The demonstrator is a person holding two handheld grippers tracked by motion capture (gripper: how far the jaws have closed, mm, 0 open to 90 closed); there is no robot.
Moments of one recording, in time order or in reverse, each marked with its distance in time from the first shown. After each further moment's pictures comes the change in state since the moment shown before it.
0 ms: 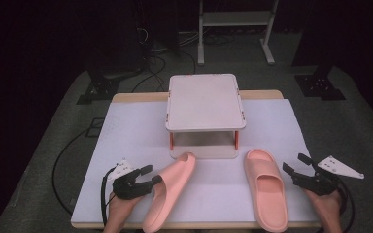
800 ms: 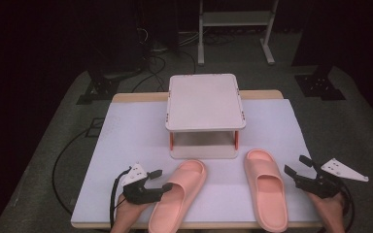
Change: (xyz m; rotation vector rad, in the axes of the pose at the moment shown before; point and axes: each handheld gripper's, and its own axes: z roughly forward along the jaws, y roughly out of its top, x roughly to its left) left arm -0.025 -0.003 0.018 0.065 -0.060 0.105; right arm -0.001 -0.002 -0.008 -0.016 0.032 -0.003
